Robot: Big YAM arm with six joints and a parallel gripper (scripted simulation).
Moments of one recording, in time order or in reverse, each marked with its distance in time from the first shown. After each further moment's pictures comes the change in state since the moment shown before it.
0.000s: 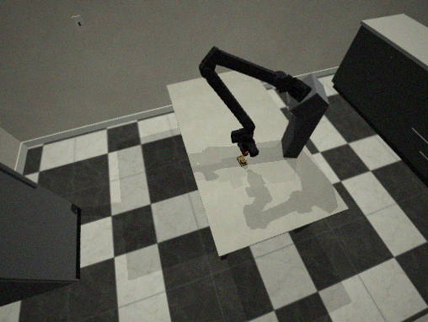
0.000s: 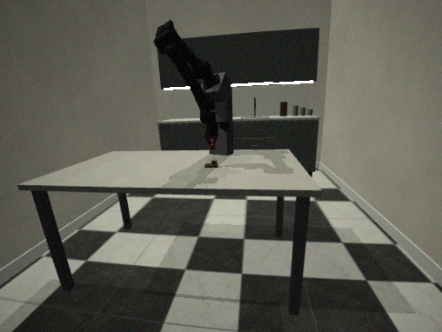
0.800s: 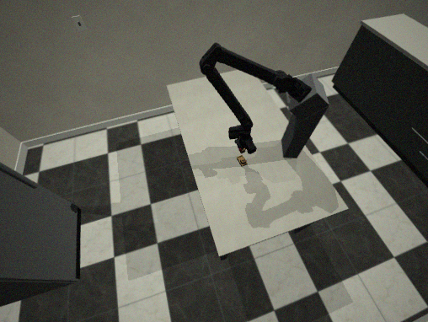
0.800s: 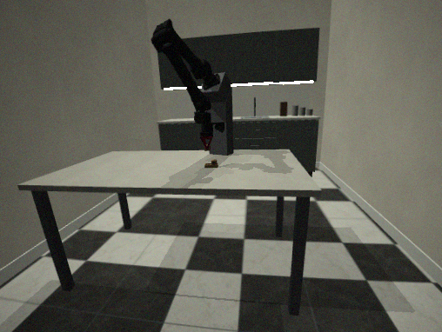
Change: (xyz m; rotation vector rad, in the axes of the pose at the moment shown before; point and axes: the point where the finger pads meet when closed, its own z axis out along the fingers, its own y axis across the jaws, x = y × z) arm 0.030 -0.007 0.001 0.017 0.017 -0.040
